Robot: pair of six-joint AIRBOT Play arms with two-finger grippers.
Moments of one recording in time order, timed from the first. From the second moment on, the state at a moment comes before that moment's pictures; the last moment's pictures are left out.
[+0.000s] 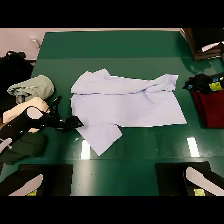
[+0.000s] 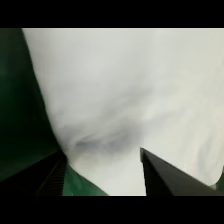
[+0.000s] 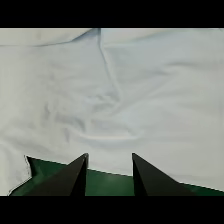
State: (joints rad) left arm -0.14 -1.04 0.54 0.88 -0.87 -1.49; right arm -0.31 -1.09 1.24 -1.04 1.45 1.38
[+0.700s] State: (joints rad) left arm -0.16 -1.04 0.68 0.91 -0.86 -1.51; right arm -0.73 -1.08 0.75 -1.05 1.38 1.33
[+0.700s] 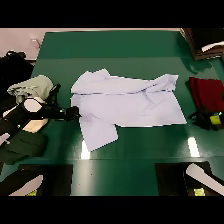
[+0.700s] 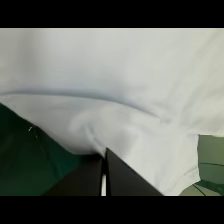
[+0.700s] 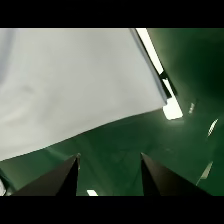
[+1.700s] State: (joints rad) left arm -0.16 -1.01 0.84 0.95 -0.93 -1.51; right arm -0.48 -1.14 0.80 -0.90 1.03 1.28
